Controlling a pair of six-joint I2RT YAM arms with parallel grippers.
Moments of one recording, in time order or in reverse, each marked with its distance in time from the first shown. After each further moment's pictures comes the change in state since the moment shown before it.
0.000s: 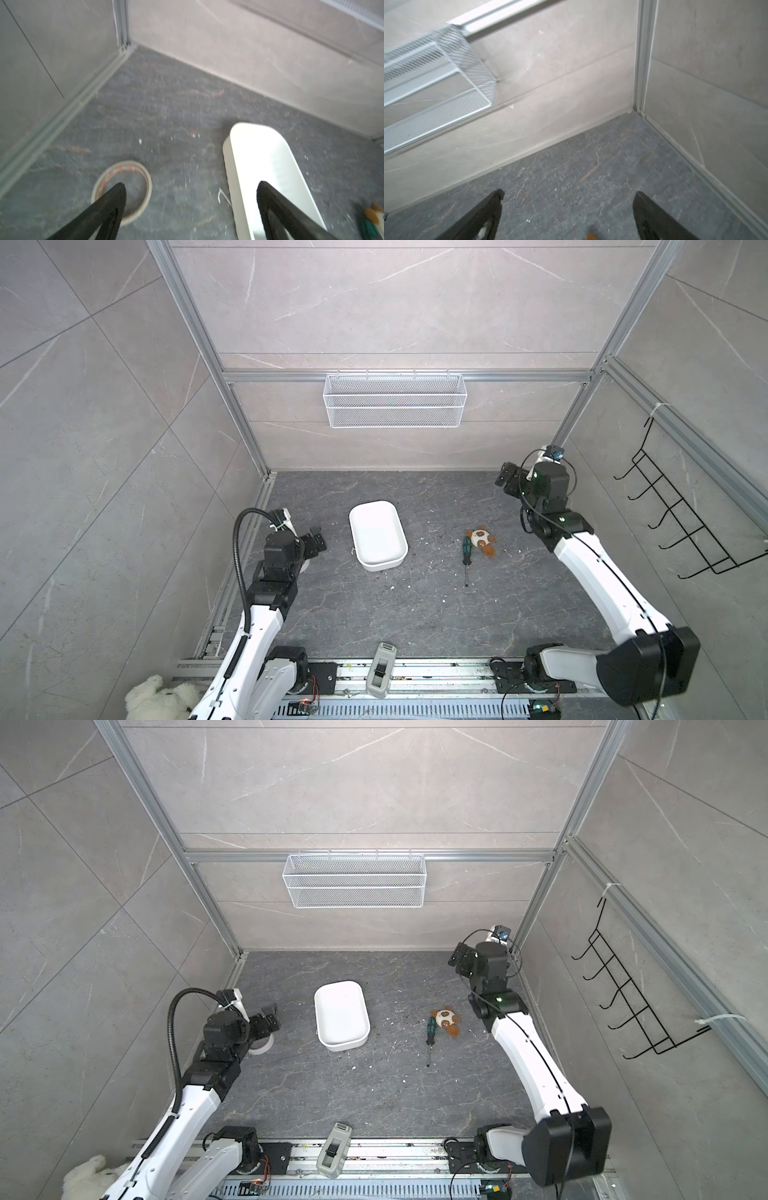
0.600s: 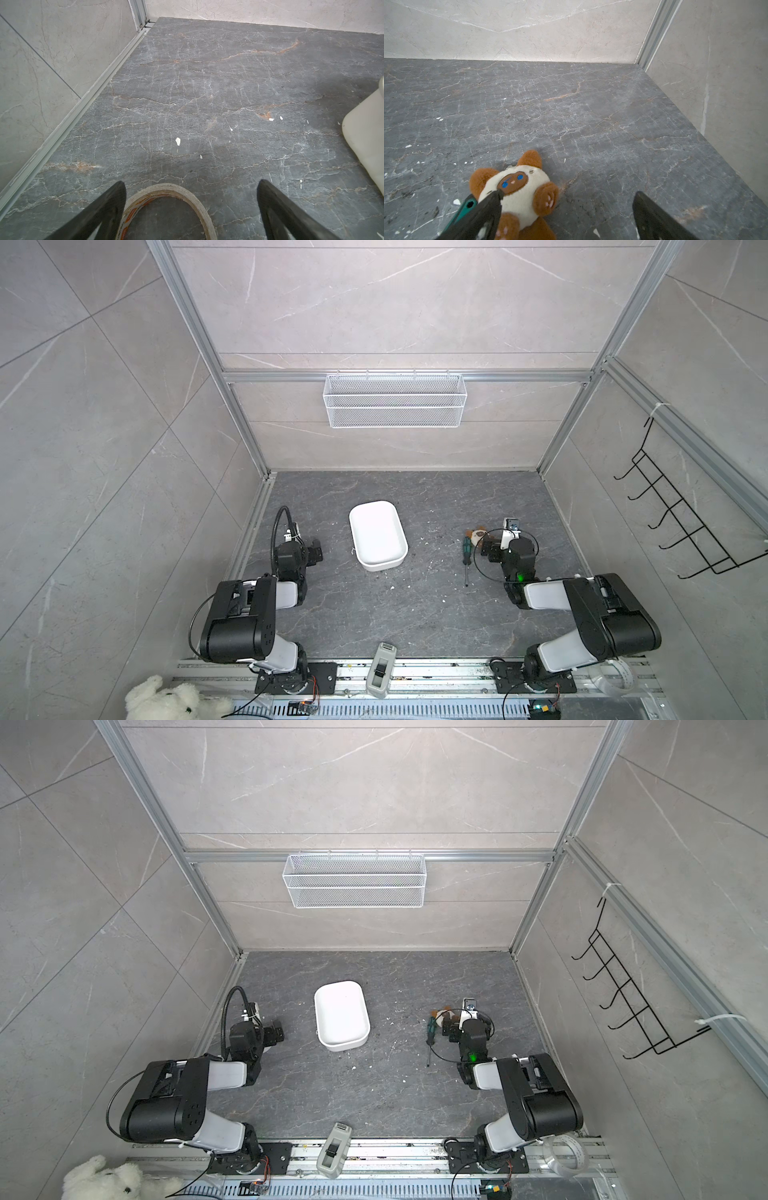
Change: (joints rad) left arm 0.139 0.686 -0.223 0.960 -0.069 0.349; right arm 0.008 0.140 -0.941 1.142 -0.017 -0.448
